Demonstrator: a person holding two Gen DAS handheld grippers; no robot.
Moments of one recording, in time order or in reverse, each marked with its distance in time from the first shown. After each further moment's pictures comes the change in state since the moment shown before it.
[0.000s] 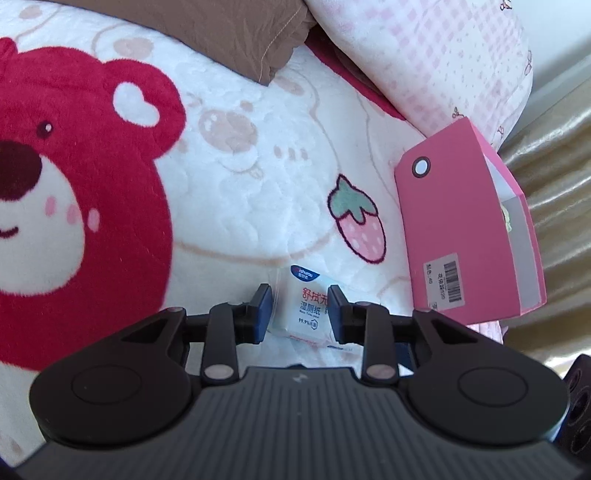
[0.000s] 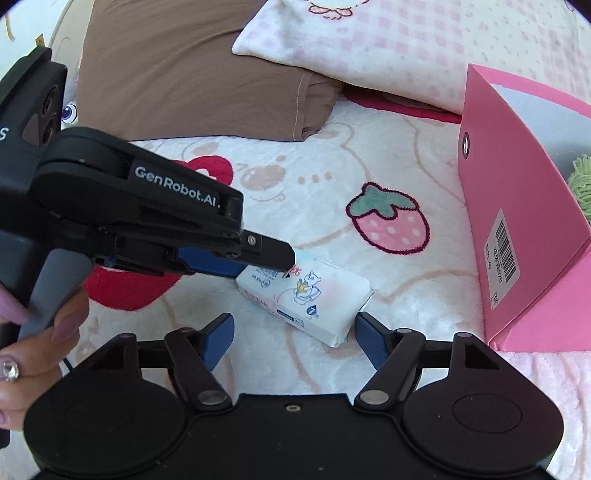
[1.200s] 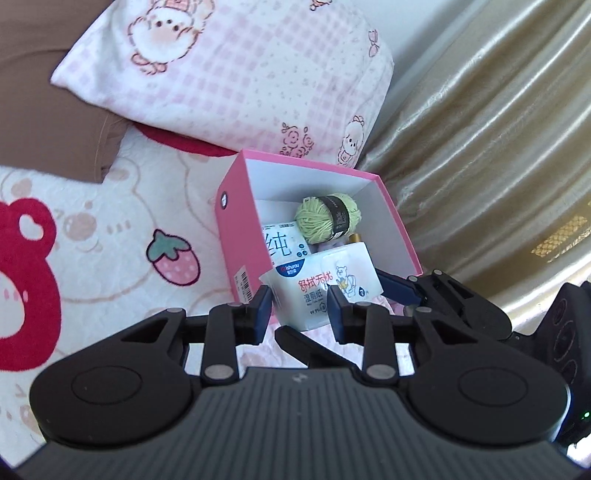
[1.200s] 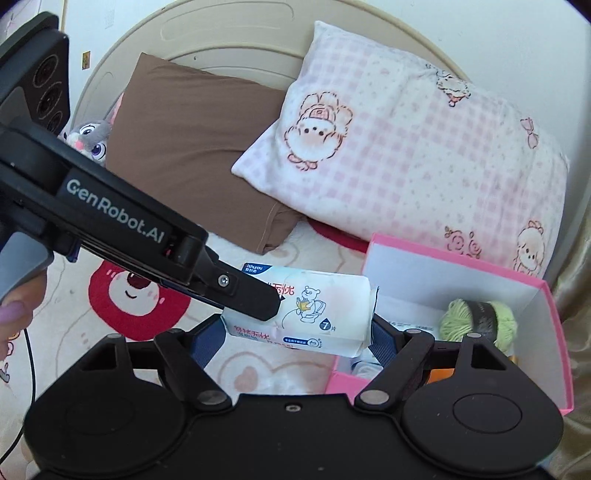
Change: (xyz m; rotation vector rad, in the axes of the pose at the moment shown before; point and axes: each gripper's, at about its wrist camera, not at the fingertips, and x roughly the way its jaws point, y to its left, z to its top) left arm -0.093 -0.188 0.004 0.285 -0.037 -0.107; right arm -0.168 -0.044 0.063 -0.211 -0.193 -0.071
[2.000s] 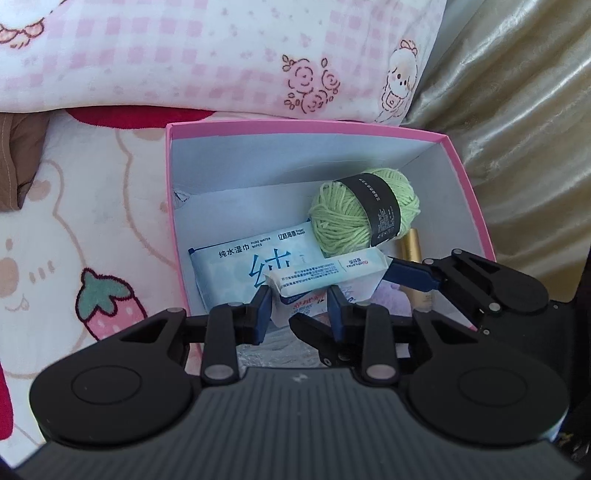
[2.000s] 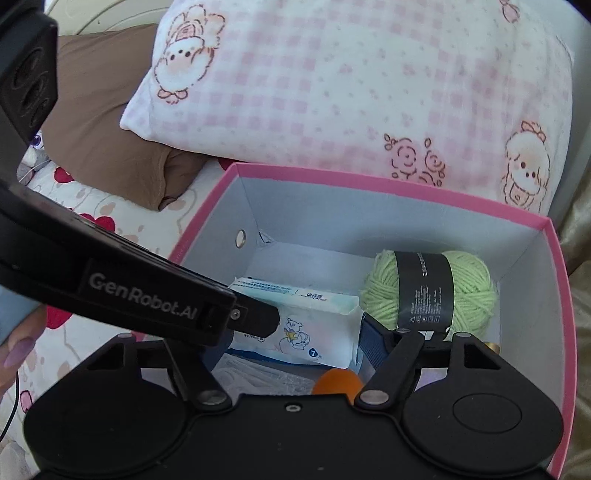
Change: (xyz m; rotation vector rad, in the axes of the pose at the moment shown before) left arm 0.187 -0.036 0.056 0.016 0.237 0.184; right arm 0.115 -0.145 -0.002 0.175 0.269 0.089
